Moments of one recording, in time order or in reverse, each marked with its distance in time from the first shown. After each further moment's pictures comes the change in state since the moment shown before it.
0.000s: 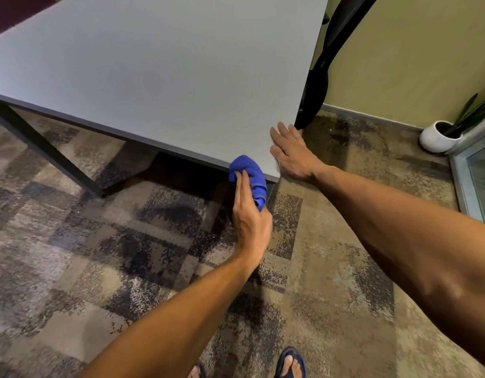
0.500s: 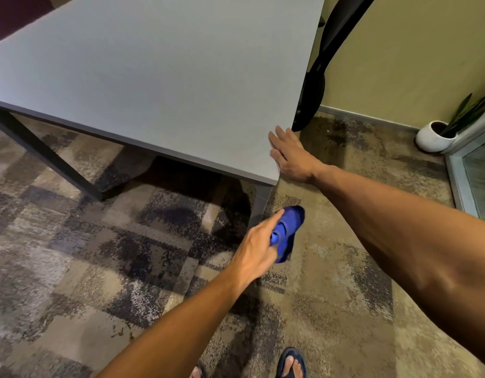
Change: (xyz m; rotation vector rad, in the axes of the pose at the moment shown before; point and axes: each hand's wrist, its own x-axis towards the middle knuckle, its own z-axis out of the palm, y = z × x) left_hand -0.023 -0.032 -0.013 0.247 -0.626 0.058; right_hand -0.001 0.002 -0.007 -0.032 -0.046 -0.027
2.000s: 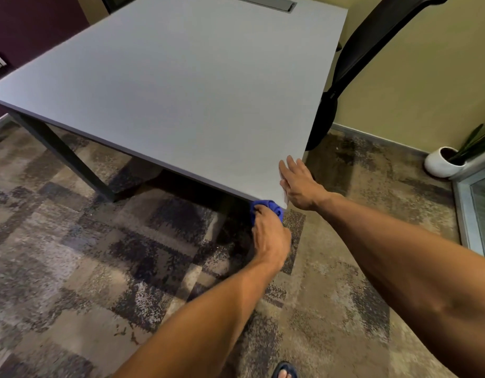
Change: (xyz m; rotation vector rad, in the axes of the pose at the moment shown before) left_hand 0.046 0.084 -0.036 0.027 0.382 -0.447; right_hand 0.016 -0.004 -0.005 -0.110 -0.156 0.092
